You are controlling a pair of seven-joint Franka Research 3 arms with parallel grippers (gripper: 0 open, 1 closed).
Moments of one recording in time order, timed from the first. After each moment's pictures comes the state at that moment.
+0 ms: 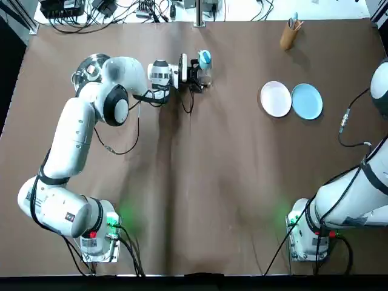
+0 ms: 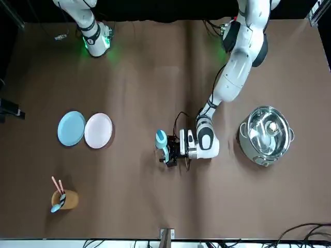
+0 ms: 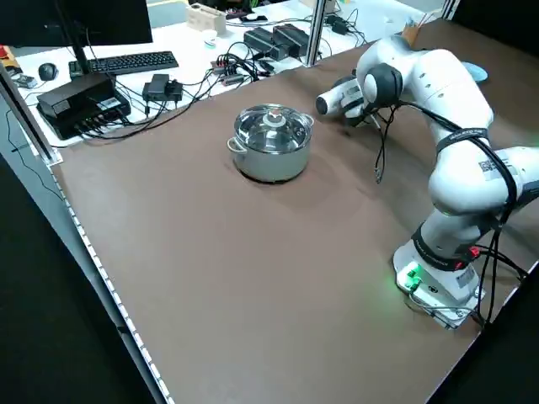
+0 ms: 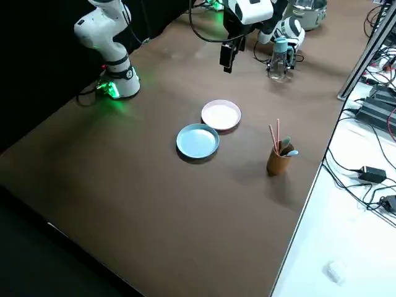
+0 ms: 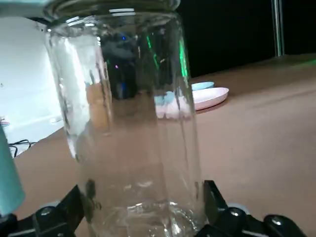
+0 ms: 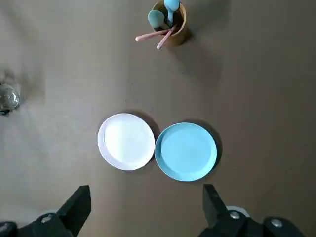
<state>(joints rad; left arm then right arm) -0.36 1.23 -0.21 -1.18 -1.71 2.10 2.71 -0.02 0.31 -0.21 -1.20 0.20 1.42 -0.27</state>
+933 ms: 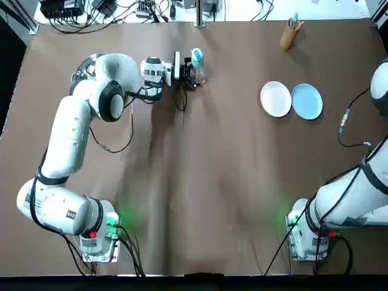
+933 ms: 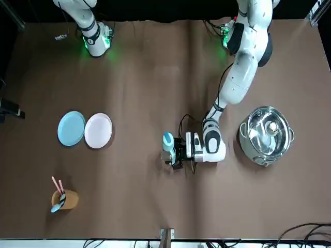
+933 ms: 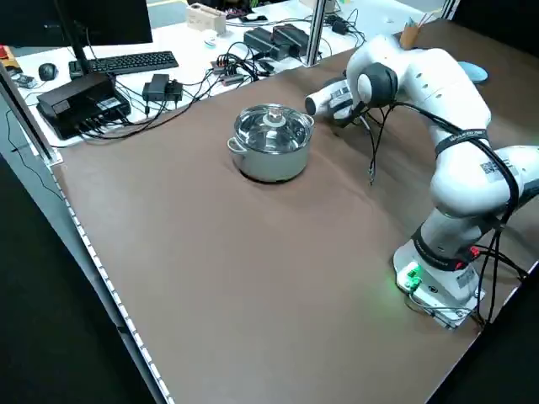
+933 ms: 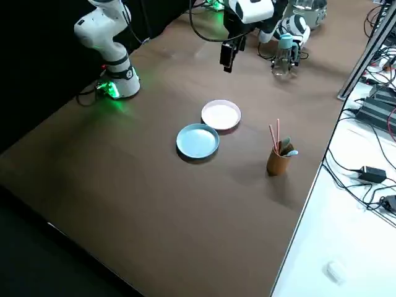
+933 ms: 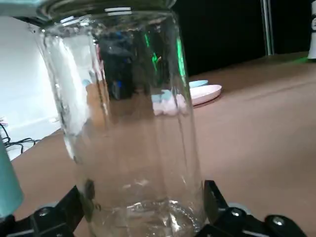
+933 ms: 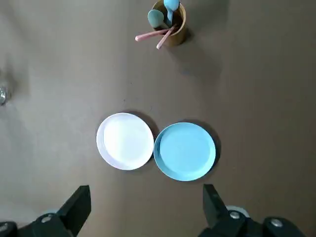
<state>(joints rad) -0.29 1.21 -0.20 -1.22 -1.63 2.02 2.71 -0.02 0.31 -0.21 -1.20 0.19 1.43 -0.27</state>
